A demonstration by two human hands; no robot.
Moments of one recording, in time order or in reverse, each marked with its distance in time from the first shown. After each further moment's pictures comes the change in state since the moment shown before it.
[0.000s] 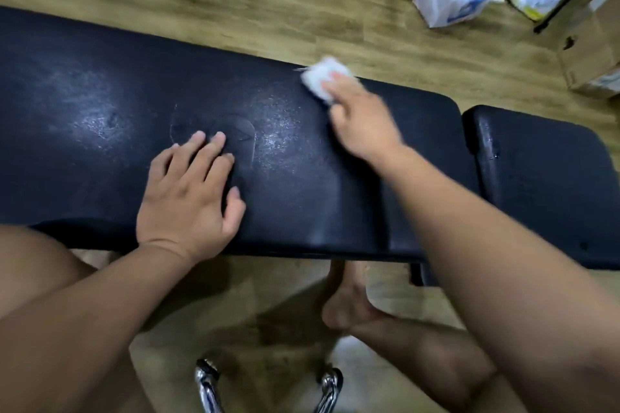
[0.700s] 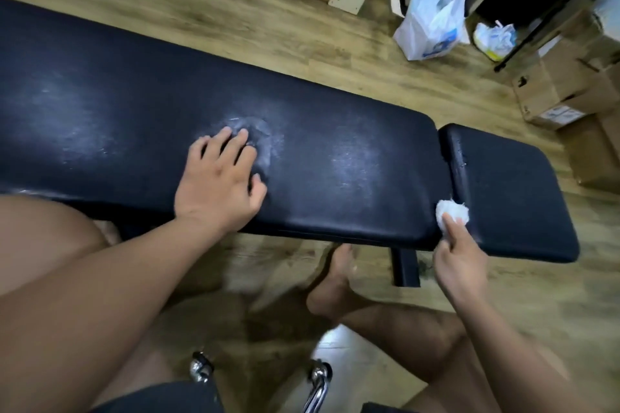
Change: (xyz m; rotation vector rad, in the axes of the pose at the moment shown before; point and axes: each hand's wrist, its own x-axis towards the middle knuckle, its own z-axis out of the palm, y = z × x) left_hand 0.001 -0.001 -0.005 -0.047 -0.060 -0.019; right_hand -0.231 0.056 -0.021 0.000 0.248 0.741
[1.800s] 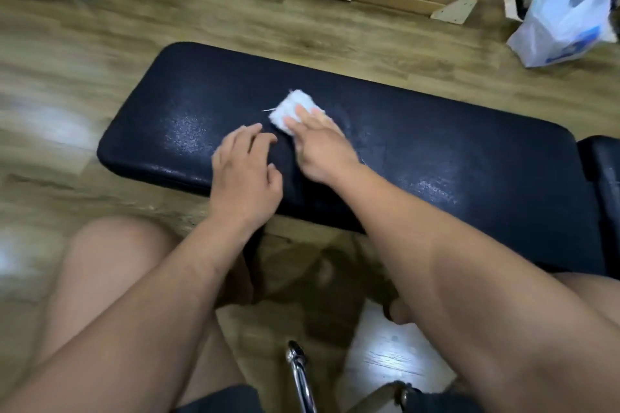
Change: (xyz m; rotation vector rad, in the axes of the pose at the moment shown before) left_hand -0.050 -0.097 -0.058 -0.238 0.163 -0.325; right_hand -0.052 -0.343 0.144 -0.150 -0.399 -1.060
